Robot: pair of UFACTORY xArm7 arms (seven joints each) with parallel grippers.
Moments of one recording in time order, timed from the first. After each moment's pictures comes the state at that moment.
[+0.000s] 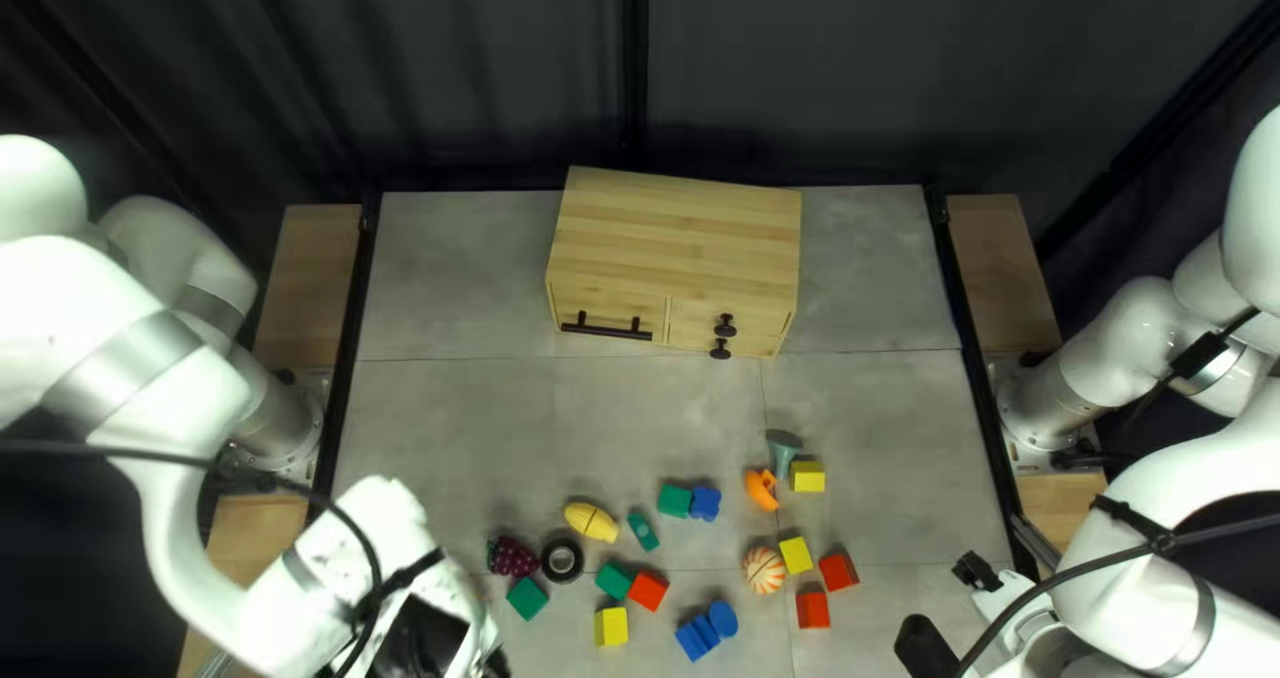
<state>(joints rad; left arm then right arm) -0.20 -0.04 -0.46 0.99 0.20 1.23 1.91 0.88 -0.02 0.10 0.98 -0.11 1.41 0.47</state>
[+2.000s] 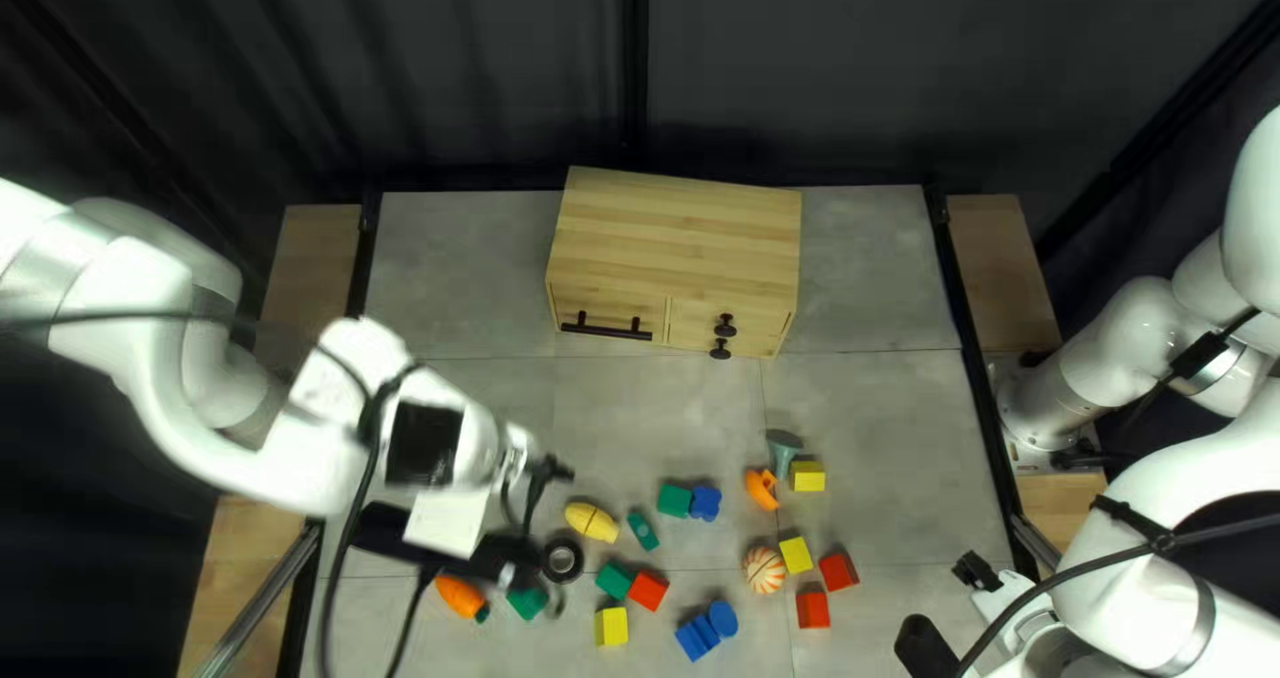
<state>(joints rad) 0.07 -0.35 -0.33 0.76 -0.01 1.17 1.12 0.88 -0.02 0.10 0.98 -0.11 1.41 0.47</state>
